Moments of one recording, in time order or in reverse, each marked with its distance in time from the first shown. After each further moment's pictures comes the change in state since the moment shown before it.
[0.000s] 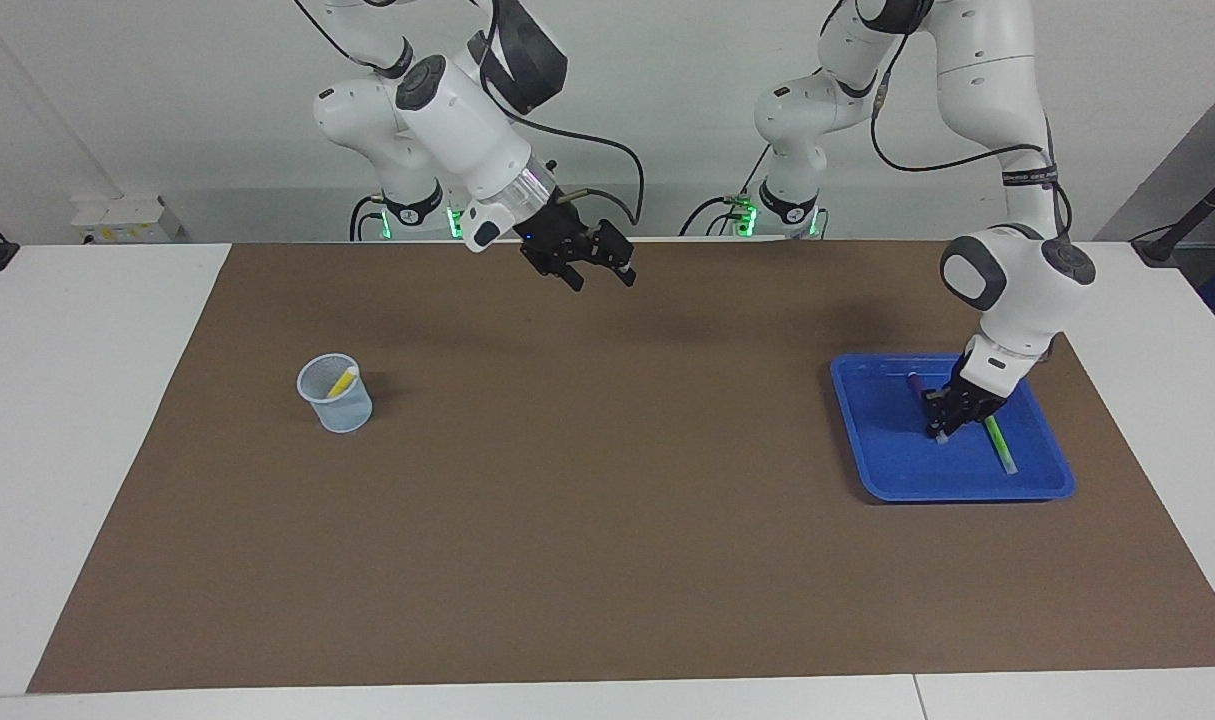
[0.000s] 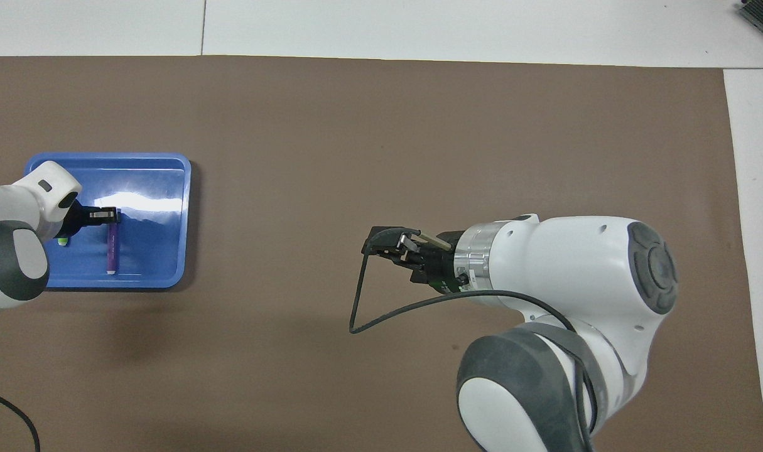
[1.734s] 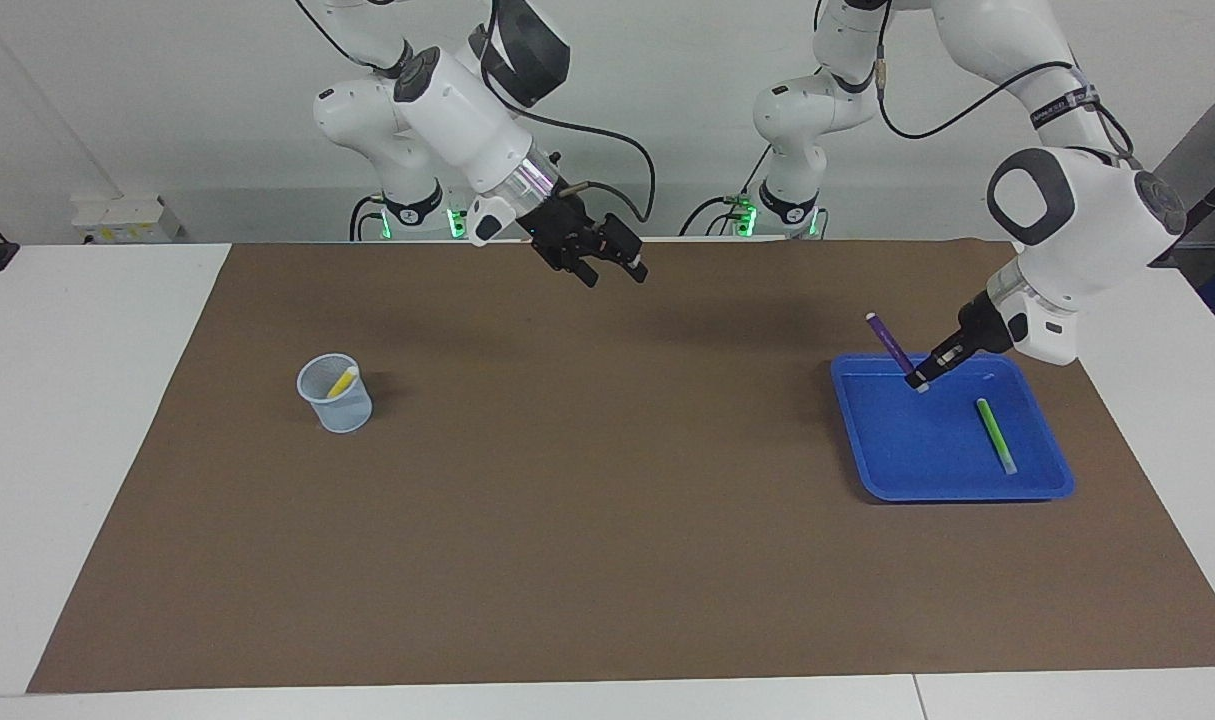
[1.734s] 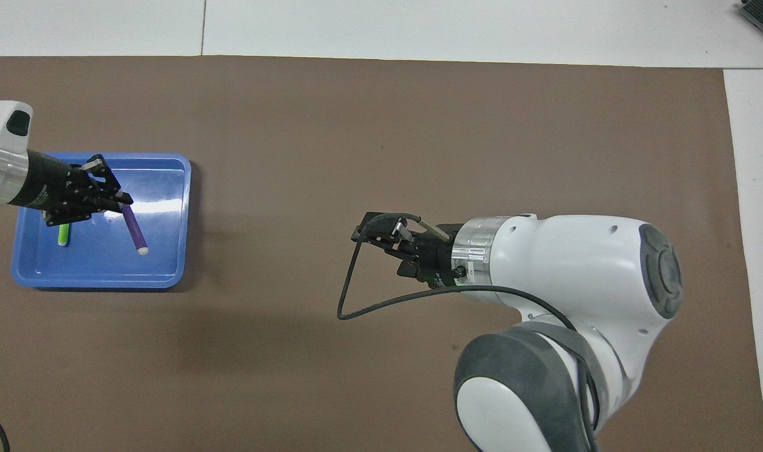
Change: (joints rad) left arm -0.070 -0.116 -0.025 0.316 -0.202 -0.635 -0.733; right arm 0.011 0.007 0.002 0.023 0.066 0.051 0.054
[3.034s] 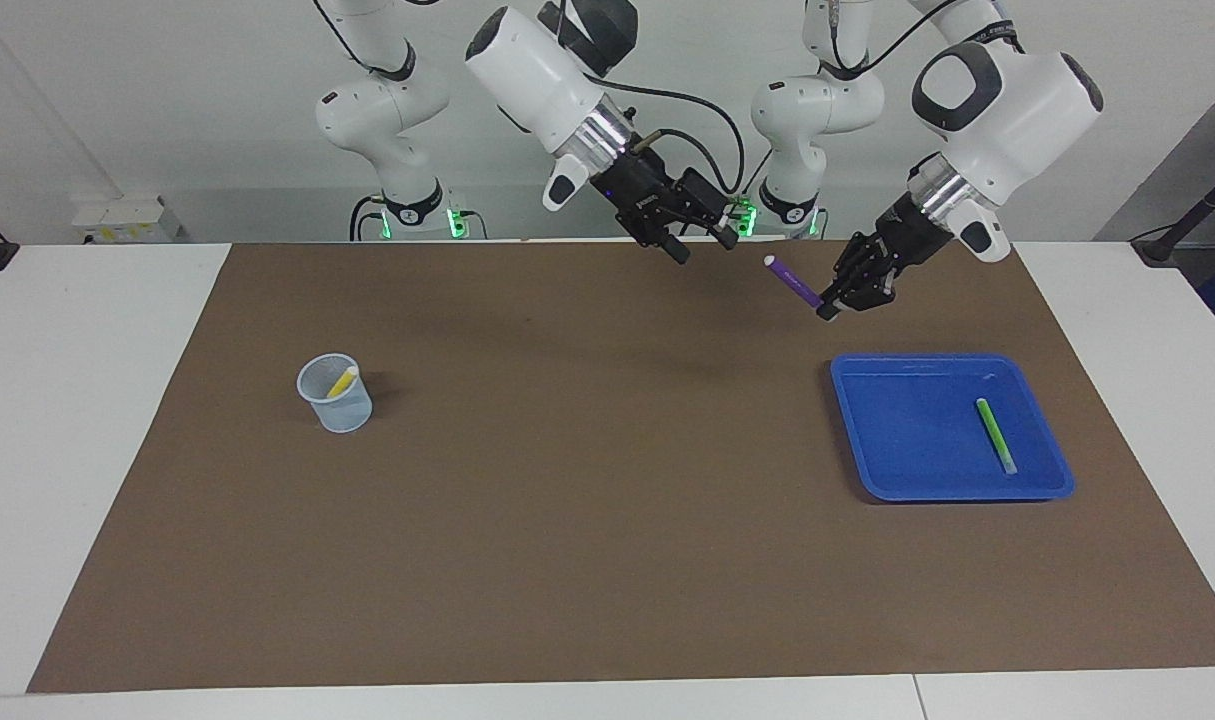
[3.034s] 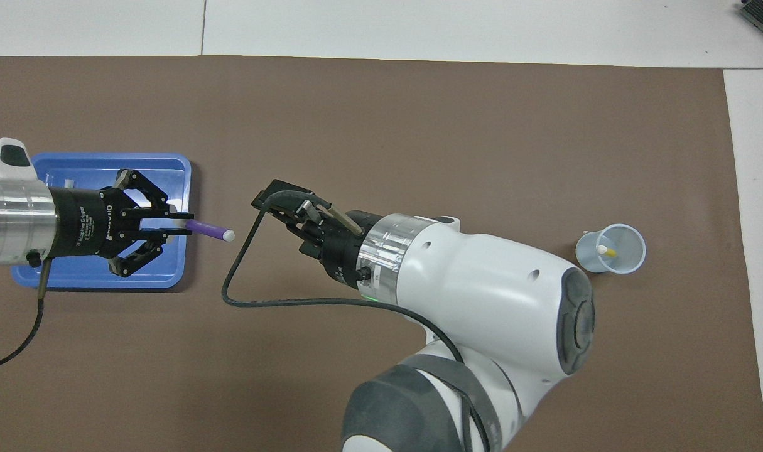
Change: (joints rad) left arm -0.158 -0.336 0.000 -0.235 -0.275 0.079 -0.740; right arm 0.188 0.142 0.004 0.208 0.065 0.319 0.198
